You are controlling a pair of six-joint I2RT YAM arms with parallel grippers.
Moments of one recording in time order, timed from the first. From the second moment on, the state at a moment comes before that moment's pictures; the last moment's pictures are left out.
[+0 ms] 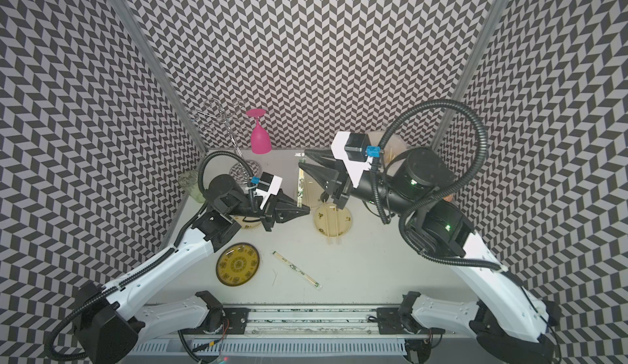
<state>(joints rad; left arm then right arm) -0.61 1.15 0.93 0.39 1.10 -0.17 0.87 1.13 1.64 -0.31 -0.33 -0.15</state>
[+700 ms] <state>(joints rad) -0.61 1.15 0.93 0.39 1.12 -0.17 0.87 1.19 1.70 -0.38 -0.33 -0.16</state>
